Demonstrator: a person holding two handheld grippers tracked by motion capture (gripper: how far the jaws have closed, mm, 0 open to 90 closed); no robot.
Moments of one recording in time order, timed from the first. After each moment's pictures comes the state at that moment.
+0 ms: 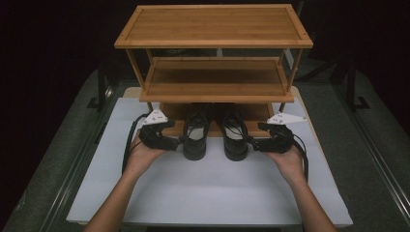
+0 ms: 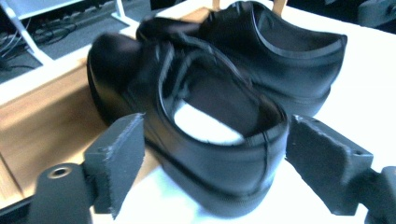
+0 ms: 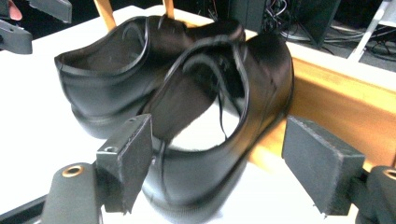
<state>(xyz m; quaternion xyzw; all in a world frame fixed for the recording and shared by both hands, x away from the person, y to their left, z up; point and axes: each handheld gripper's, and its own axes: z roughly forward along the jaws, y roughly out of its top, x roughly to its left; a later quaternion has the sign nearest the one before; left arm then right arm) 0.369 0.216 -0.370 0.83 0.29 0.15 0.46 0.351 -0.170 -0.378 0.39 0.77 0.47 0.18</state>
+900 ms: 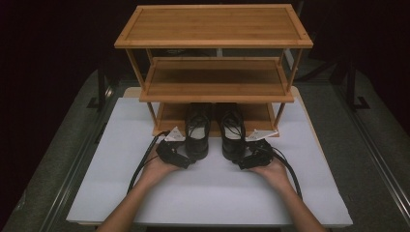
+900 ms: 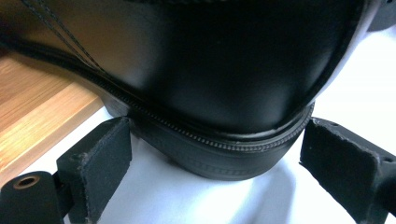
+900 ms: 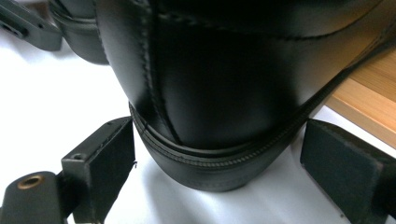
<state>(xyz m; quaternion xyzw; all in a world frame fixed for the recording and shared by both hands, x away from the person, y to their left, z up) 0.383 0.186 -0.453 0.87 0.27 0.10 0.40 0.364 -0.133 -0.454 0.36 0.83 0.41 0.11</state>
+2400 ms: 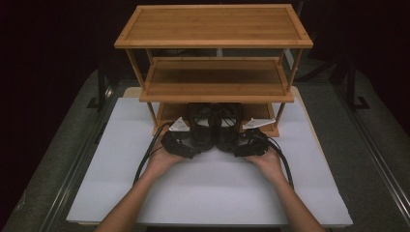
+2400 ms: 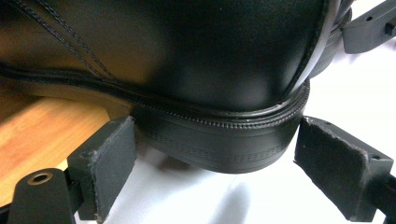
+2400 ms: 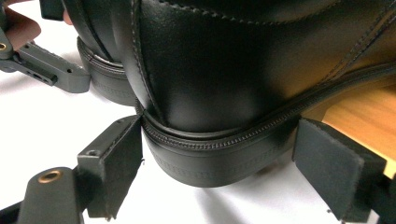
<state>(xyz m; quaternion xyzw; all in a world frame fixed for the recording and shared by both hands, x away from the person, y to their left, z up) 0.404 0.170 -0.431 0.86 0.27 0.11 0.41 0.386 -0.122 -0.431 0.38 0.81 0.43 0.10</state>
